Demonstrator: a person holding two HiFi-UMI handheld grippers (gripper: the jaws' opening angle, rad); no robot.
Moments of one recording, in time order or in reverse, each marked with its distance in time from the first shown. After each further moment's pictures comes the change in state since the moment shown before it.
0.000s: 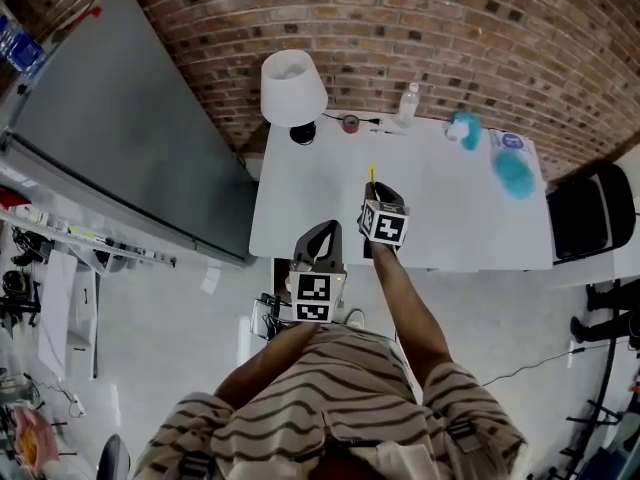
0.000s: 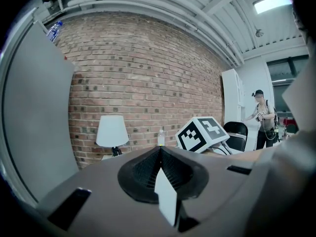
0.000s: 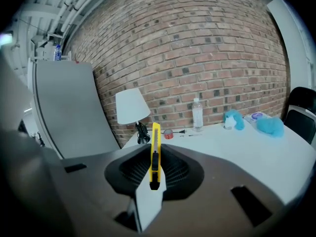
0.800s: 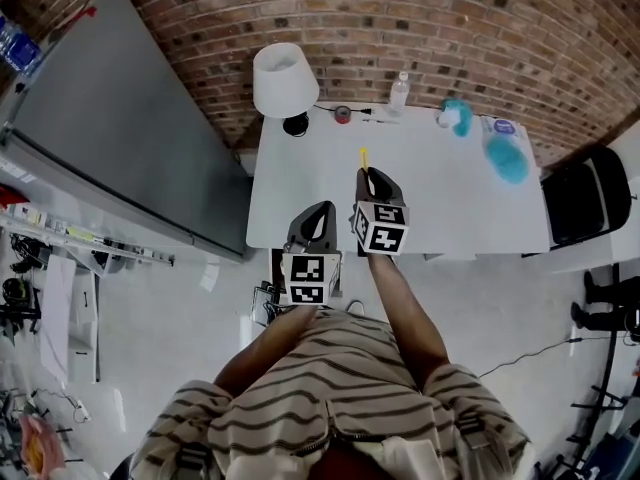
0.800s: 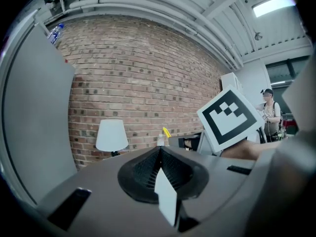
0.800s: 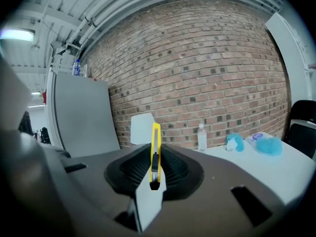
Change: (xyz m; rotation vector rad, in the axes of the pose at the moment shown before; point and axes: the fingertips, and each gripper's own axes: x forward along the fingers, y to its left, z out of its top) left arm -0.007 0.000 0.018 -0.007 -0.040 -0.006; right arm -0.085 0.045 0.058 -0.080 -0.216 0.047
